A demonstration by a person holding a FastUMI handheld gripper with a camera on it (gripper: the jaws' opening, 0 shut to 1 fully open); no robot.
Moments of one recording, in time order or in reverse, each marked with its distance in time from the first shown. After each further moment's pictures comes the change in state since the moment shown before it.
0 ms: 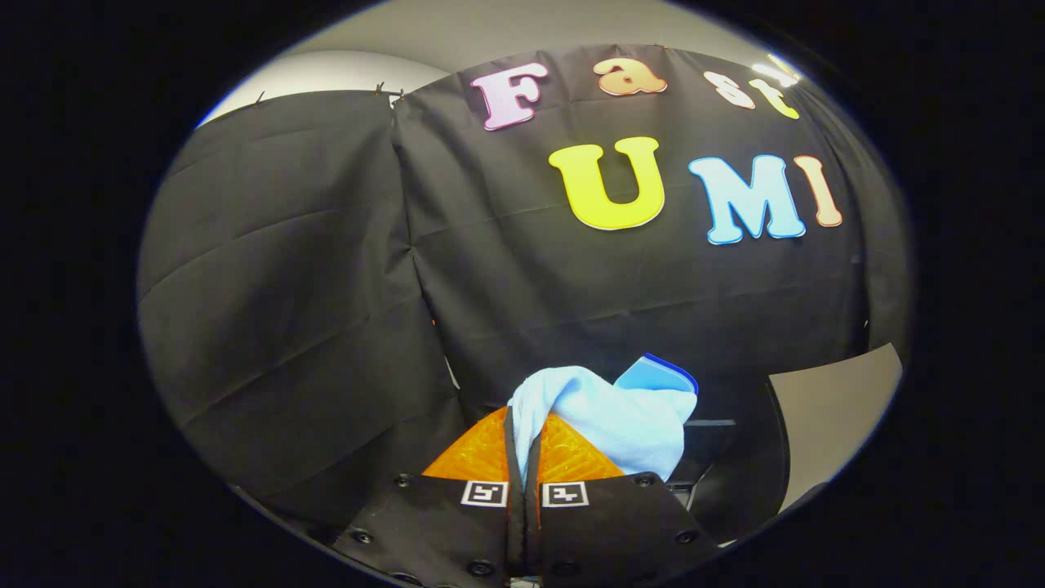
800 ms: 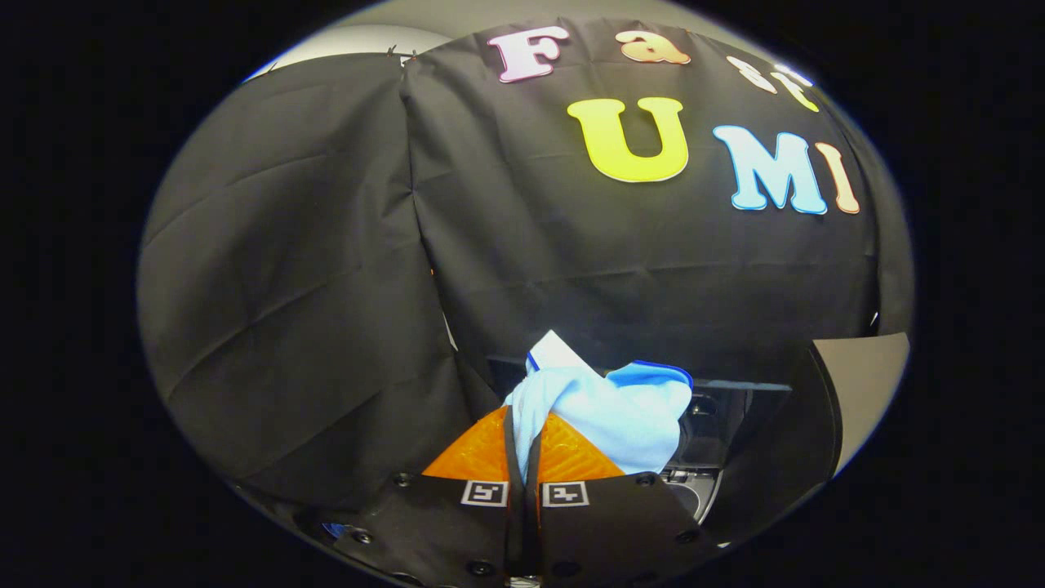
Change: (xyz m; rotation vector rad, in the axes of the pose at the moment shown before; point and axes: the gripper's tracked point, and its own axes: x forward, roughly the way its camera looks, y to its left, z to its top) arm 0.055 0.003 -0.081 -0.047 0.143 -0.016
